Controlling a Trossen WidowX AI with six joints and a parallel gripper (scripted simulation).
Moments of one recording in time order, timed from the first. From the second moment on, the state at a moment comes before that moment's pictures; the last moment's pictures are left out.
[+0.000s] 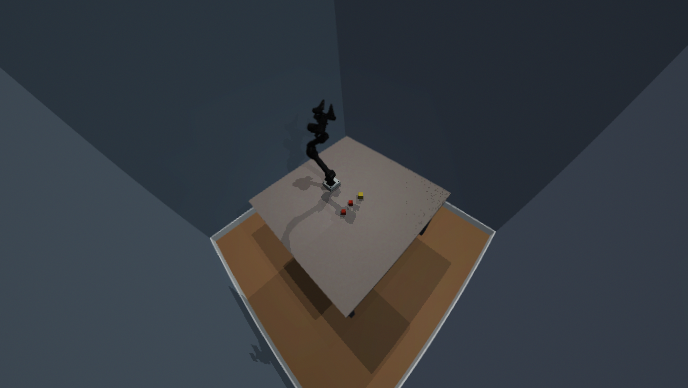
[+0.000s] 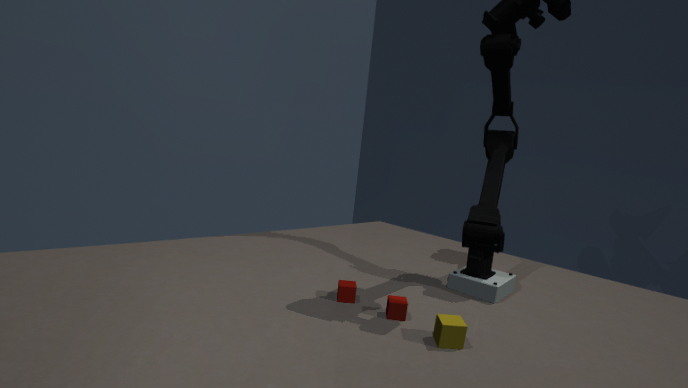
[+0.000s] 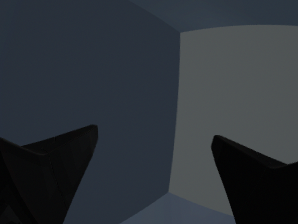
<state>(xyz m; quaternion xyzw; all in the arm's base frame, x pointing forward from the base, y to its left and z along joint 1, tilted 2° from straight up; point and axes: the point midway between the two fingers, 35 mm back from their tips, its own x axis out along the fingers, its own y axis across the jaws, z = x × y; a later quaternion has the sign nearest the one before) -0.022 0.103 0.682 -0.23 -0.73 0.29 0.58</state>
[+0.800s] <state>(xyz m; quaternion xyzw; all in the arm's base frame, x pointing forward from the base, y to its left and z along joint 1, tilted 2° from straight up) 0.235 0.108 0.612 -0.03 -0.34 0.33 0.88</state>
